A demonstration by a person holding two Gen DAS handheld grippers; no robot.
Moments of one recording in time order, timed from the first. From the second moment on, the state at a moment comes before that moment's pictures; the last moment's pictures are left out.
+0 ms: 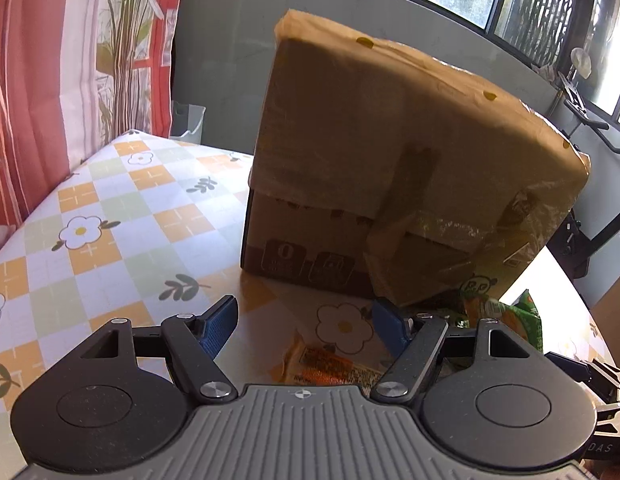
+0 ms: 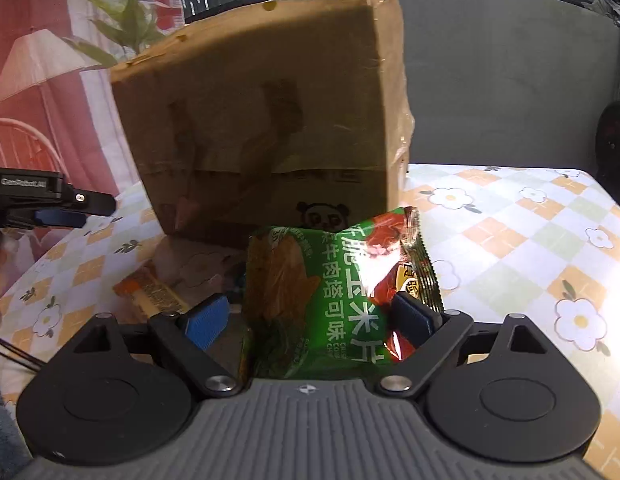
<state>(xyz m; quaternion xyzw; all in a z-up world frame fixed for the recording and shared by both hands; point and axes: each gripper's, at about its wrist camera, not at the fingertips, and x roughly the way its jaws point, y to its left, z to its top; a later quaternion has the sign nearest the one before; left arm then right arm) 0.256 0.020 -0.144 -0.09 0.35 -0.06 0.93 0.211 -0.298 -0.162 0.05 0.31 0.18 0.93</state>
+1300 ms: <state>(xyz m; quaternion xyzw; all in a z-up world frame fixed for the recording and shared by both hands) 0.233 0.002 -0.166 -0.10 0.39 -0.08 0.91 0.223 -0.332 -0.209 0.01 0.32 0.05 0.95</state>
